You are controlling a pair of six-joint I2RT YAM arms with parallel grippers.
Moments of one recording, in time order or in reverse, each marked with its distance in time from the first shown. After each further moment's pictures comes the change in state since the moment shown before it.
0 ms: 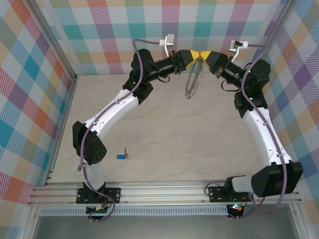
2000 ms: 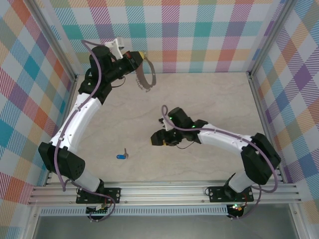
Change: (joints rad) left arm 0.358 -0.324 -0.236 -0.534 -0.248 0.469; right arm 0.700 0.234 -0.340 -0.655 0.241 -0.535
